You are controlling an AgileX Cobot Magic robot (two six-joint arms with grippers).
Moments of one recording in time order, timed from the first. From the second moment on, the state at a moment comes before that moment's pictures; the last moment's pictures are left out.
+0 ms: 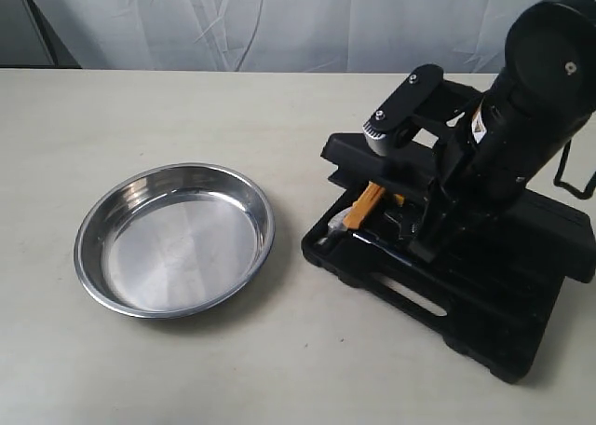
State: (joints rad) left arm -0.02 0.00 0.00 0.05 0.19 0.03; right arm 0.57 1.47 -1.01 -0.14 0.93 -0.25
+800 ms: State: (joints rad) left arm -0.02 0.00 0.00 0.05 0.19 0.03; right arm 0.57 1.41 -1.05 -0.60 0.99 0.10
